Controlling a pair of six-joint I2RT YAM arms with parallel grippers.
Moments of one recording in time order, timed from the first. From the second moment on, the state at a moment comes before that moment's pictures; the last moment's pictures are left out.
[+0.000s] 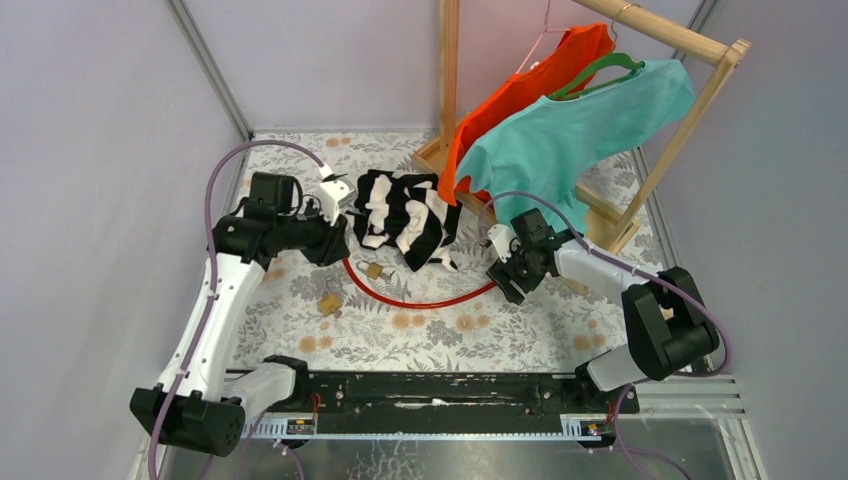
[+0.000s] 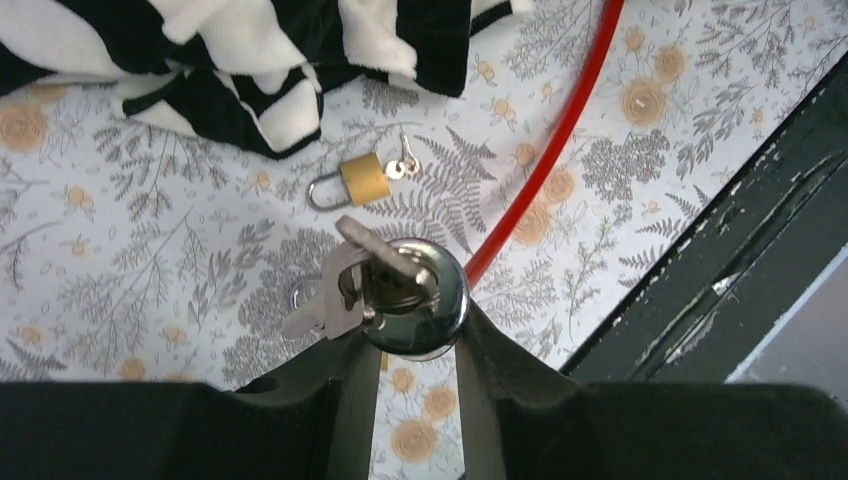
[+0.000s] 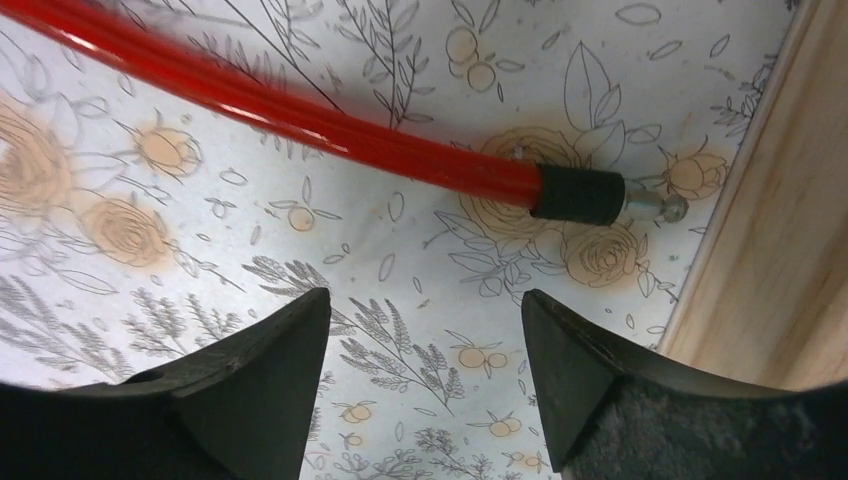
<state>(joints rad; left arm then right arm) -0.16 1.11 1.20 -0.97 0.57 0.44 0.44 1.47 0.79 -0.54 -0.15 -0.43</state>
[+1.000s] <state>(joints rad) -0.16 1.02 1.31 -1.25 0.41 0.47 0.48 1.64 0.95 -0.51 -0.24 0.04</state>
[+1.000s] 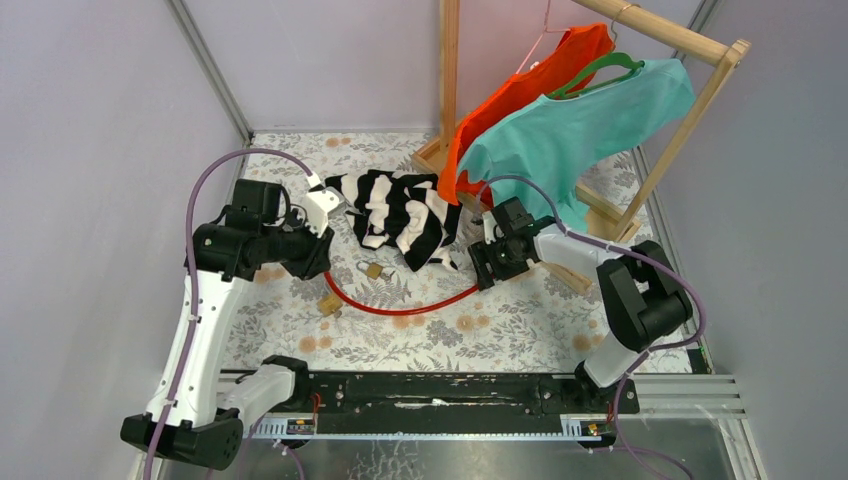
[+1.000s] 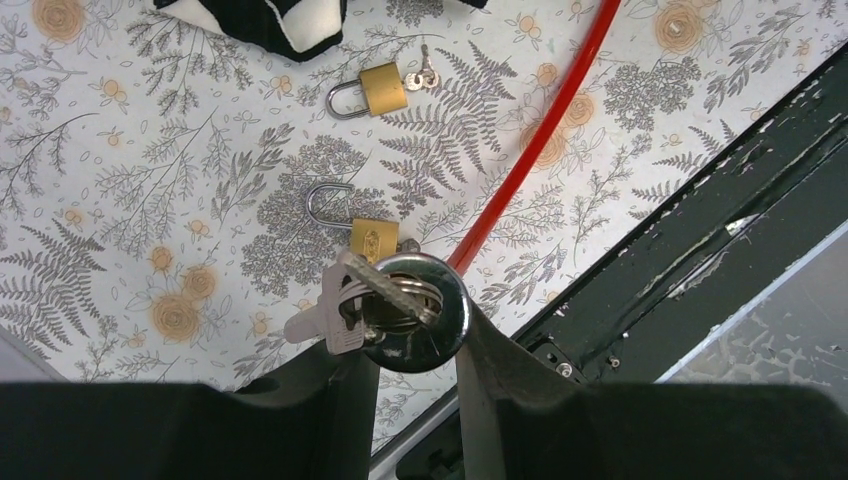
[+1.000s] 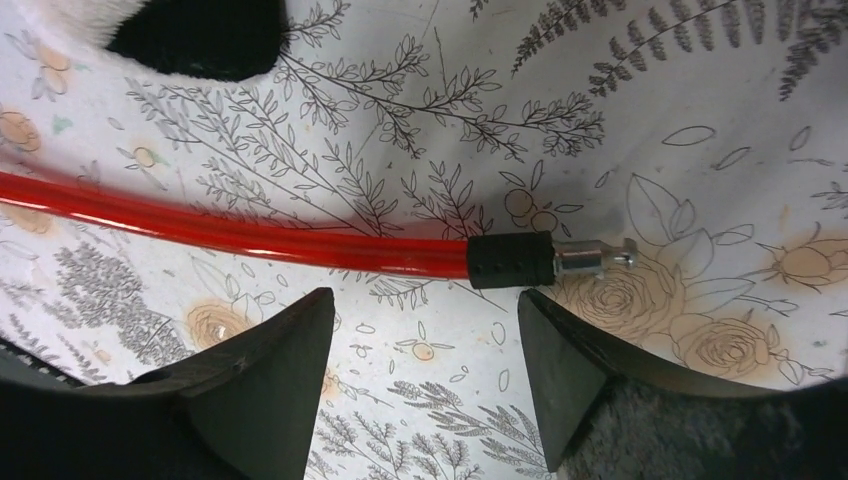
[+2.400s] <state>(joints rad) -0.17 1.04 1.23 -1.17 0.53 0.49 0.57 1.77 1.04 -0.34 -0.08 0.26</state>
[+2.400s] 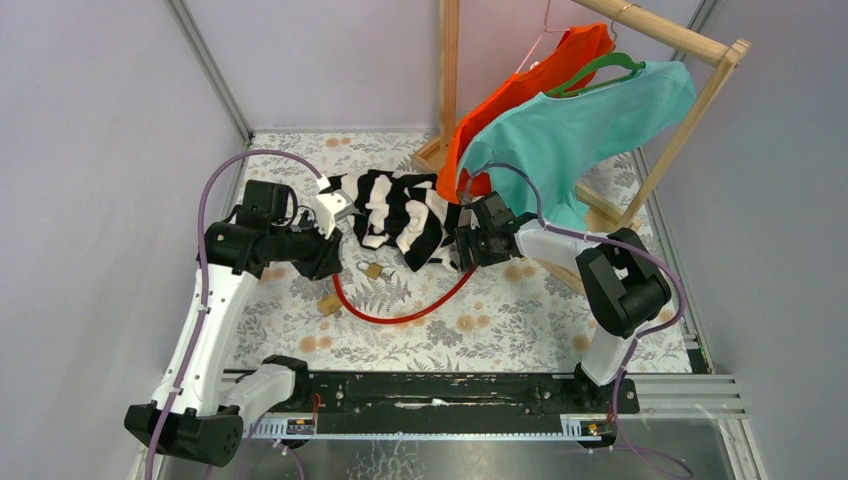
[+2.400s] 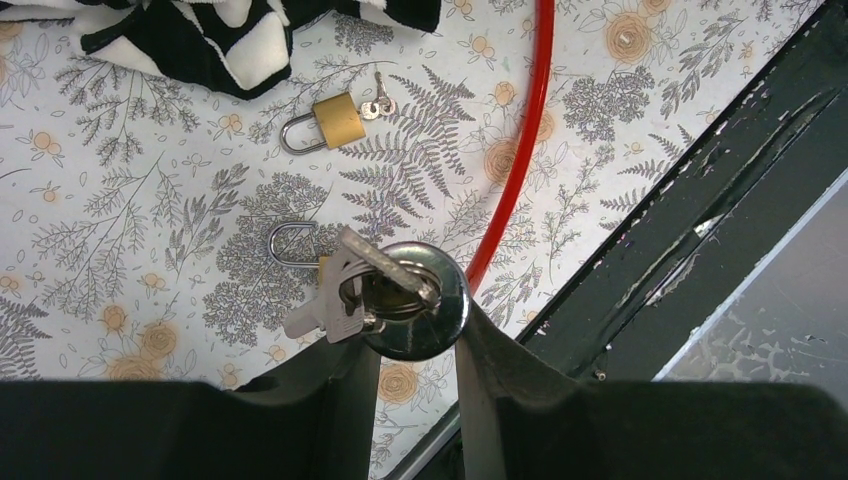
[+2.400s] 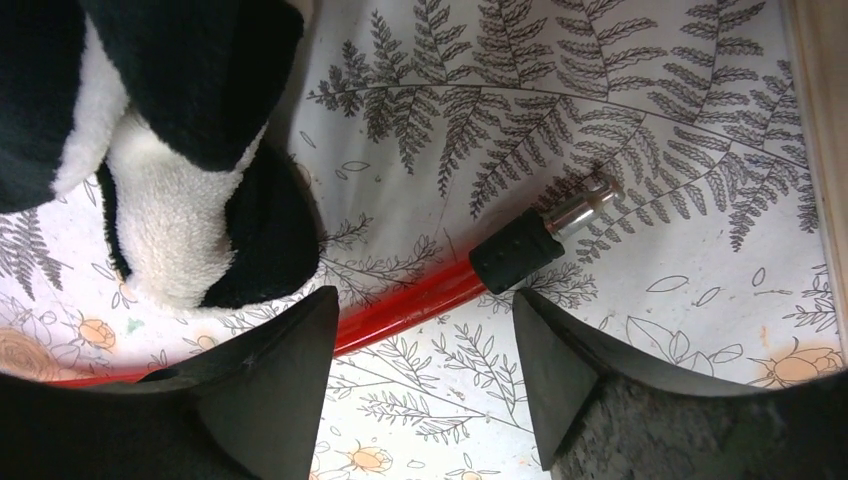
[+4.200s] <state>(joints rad) -0.21 1.14 1.00 -0.64 0.77 0.37 0.59 1.43 0.84 -0.23 -0.22 -0.07</state>
